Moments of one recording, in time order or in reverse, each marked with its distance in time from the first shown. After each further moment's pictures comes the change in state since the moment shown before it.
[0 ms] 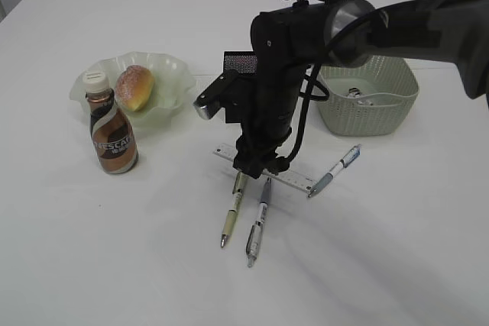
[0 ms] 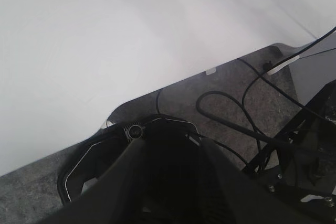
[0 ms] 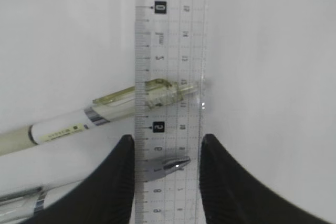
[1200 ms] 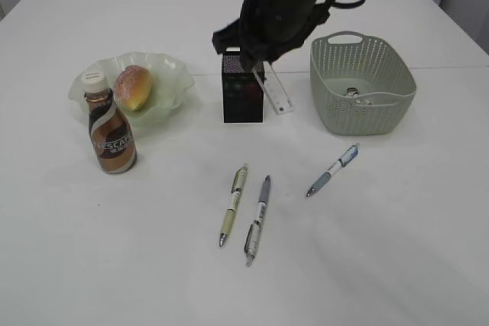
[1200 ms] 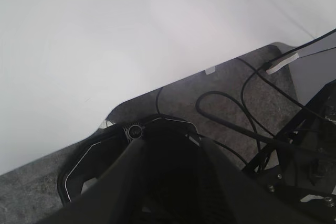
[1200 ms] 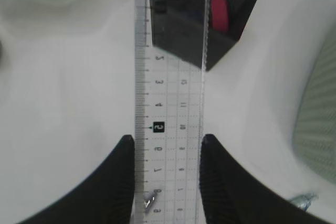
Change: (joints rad) left arm 0.000 0.000 0.000 0.000 0.000 0.000; right arm 0.000 -0.200 -0.086 -0.156 -0.068 0.660
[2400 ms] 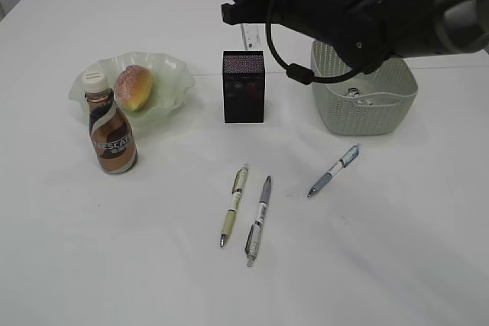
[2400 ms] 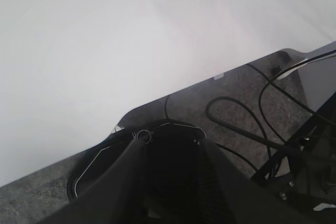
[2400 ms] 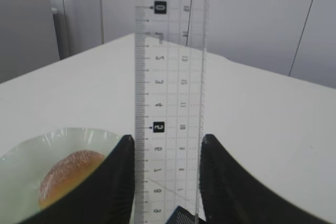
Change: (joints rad) left arm 0.000 0.000 0.000 0.033 -0.018 0.000; right arm -0.106 -0.090 0.483 -0.137 -1.345 0.006
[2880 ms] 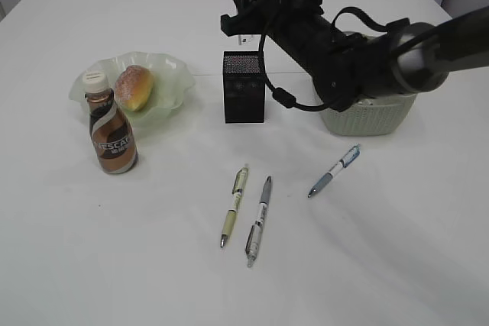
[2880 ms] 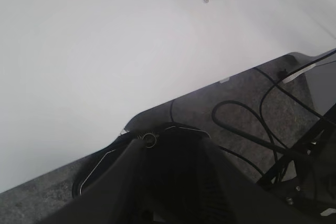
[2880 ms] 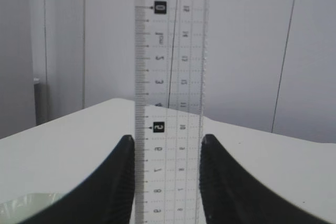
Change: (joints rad) left arm 0.000 0.000 0.000 0.015 -0.011 0.000; right arm 0.000 0.158 -0.006 0.182 -0.374 -0.159
